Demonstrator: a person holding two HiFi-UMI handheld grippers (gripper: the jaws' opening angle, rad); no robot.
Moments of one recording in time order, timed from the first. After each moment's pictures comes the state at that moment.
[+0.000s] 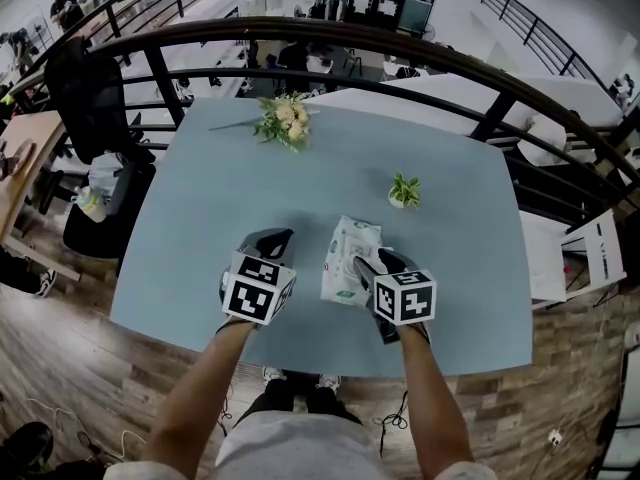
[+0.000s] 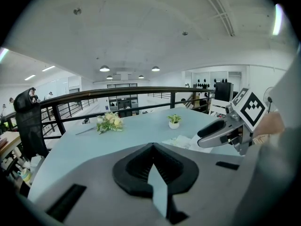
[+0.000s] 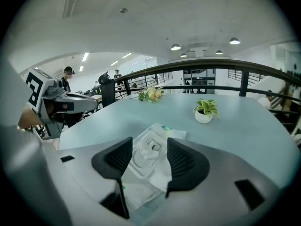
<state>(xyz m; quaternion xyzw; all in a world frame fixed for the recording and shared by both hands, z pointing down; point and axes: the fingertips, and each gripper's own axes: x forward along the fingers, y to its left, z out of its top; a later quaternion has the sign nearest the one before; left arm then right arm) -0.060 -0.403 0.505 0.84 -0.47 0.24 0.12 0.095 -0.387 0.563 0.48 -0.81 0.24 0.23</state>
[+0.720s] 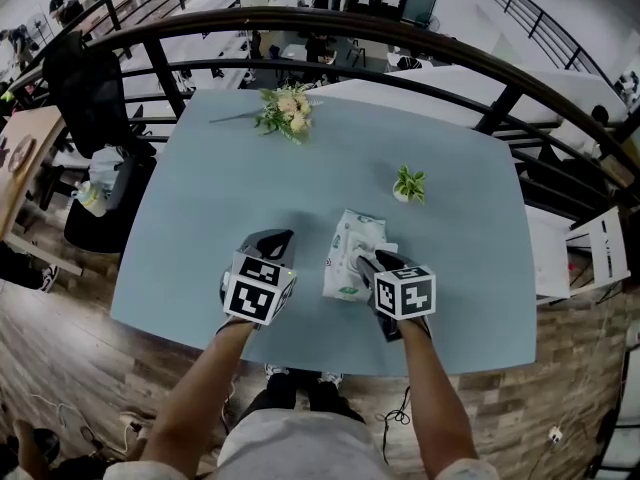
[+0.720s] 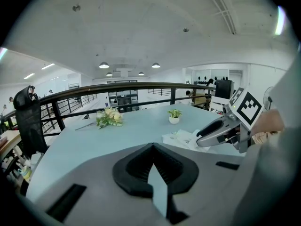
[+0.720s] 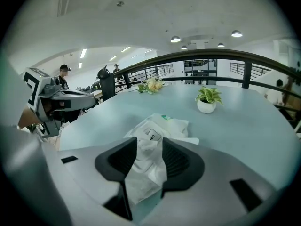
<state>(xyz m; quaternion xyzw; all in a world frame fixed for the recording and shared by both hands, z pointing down) -0.063 -0.400 0.524 0.84 -0.46 0.25 0.14 0.094 -0.385 0.590 0.46 -0.80 0.27 0.26</state>
